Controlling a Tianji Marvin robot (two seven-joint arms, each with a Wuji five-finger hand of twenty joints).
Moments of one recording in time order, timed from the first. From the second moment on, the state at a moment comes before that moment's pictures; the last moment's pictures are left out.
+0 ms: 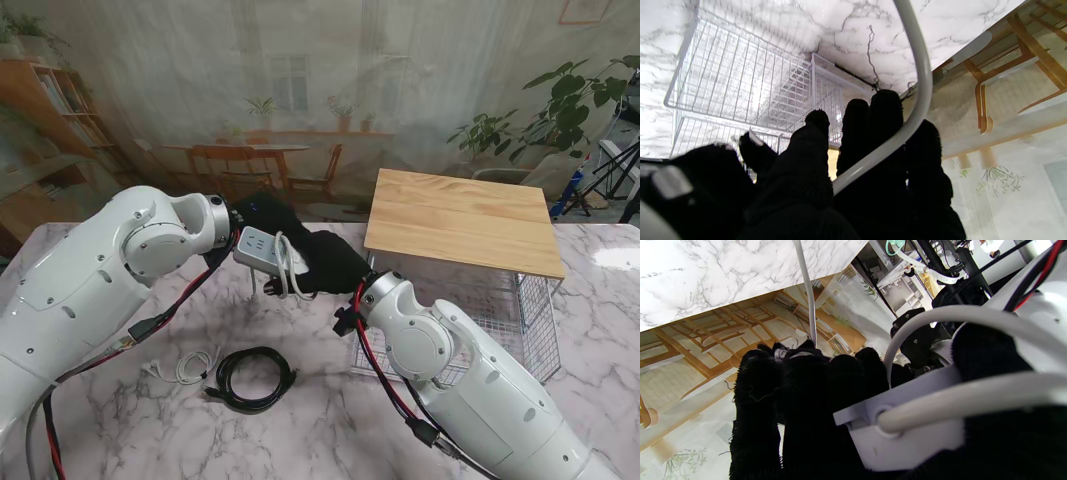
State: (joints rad) left arm 0.85 -1.00 -0.86 -1.48 0.80 -0.48 -0.48; right arm -1.28 -1.15 0.91 -1.67 -0.40 -0.12 -0.02; left_hand 1.21 -0.13 0.00 -0.01 0.66 -0.04 0.69 0.73 0.98 0.08 0.44 0.65 1.00 0.07 0.69 0.89 0.50 0.08 1.12 0.71; right_hand 0.56 -0.59 0.57 -0.21 0.71 0.19 1.01 0.69 1.22 0.14 1.09 0.77 1.13 0.15 0.79 1.45 0.53 0.39 1.21 0.34
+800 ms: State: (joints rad) left arm 0.85 -0.99 -0.84 -1.44 1.04 -0.59 -0.41; right arm -1.32 -1.17 0.98 -1.69 -0.36 -0.11 -0.09; left_hand 1.21 -0.11 0.00 -0.01 0.64 -0.05 0.71 0.73 0.95 0.07 0.46 0.68 0.98 0.08 0.70 0.92 0.48 0.08 1.13 0.72; right_hand 0.56 -0.64 0.59 -0.21 0.72 0.20 1.00 0.68 1.24 0.11 1.12 0.77 1.13 0.14 0.79 1.45 0.54 0.39 1.21 0.34
